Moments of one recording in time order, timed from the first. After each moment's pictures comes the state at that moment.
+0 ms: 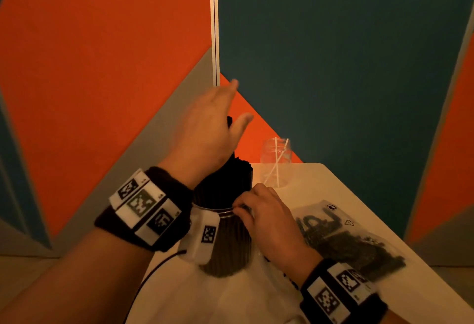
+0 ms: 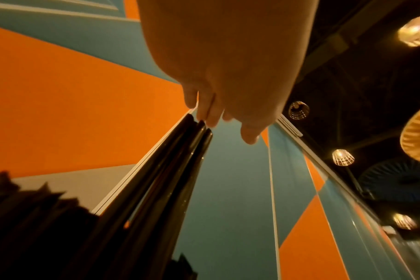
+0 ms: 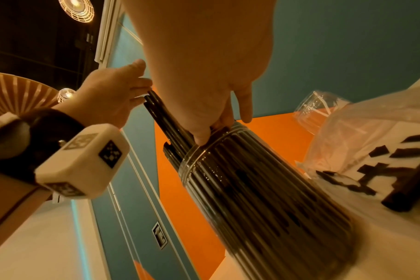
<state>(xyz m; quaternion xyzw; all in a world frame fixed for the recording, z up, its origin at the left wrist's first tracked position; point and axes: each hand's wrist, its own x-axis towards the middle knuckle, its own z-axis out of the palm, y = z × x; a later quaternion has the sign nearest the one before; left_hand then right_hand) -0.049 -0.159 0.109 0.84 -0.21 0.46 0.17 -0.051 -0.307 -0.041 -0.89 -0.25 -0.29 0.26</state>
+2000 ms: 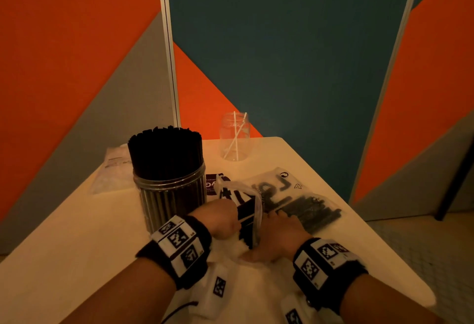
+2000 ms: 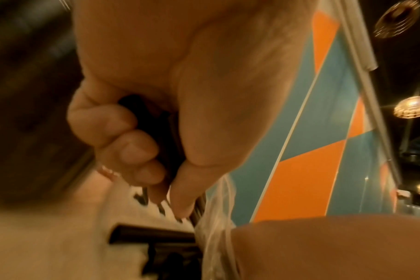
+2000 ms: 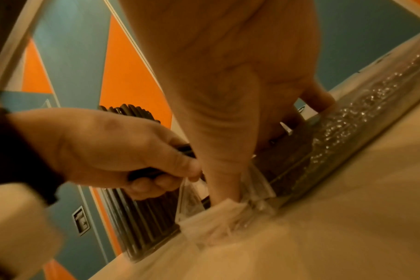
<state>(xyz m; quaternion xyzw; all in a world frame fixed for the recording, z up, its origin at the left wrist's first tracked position) -0.042 -0.257 -0.060 0.97 -0.19 -0.14 0.06 -0.081 -0.406 -0.095 -0.99 -0.01 0.13 -0.04</state>
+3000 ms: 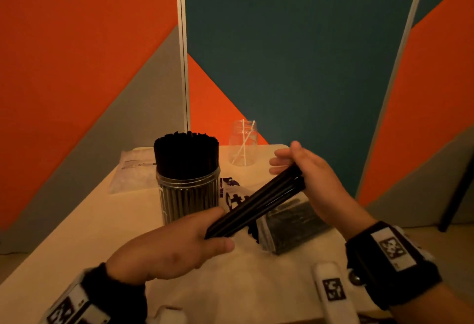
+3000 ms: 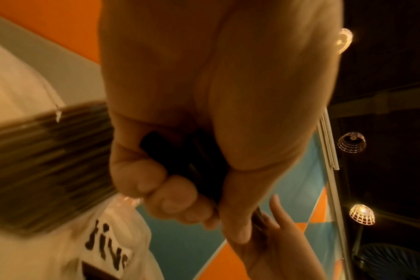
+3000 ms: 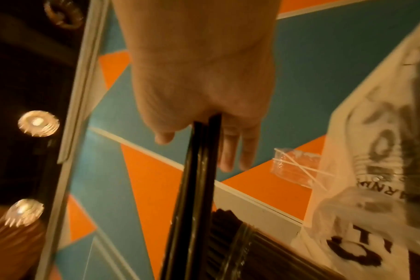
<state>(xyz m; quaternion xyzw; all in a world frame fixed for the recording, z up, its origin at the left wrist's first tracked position) -0.145 -0.156 -0.021 0.88 -0.28 -0.14 0.36 -0.107 -0.426 0.000 -0.75 -0.09 -0.17 0.64</state>
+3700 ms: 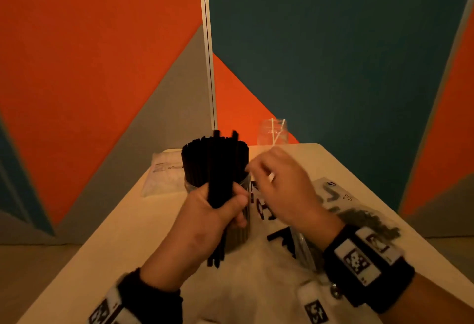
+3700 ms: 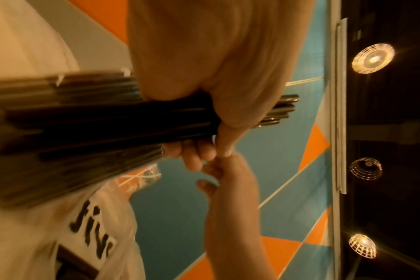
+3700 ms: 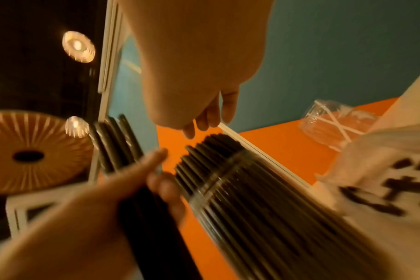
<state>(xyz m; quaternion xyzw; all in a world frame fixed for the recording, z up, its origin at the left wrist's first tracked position) -0.124 -0.161 -0.017 0.73 -0.15 0.08 0.67 -0.070 -0.332 -0.010 -0.82 -0.26 -0.36 0.35</state>
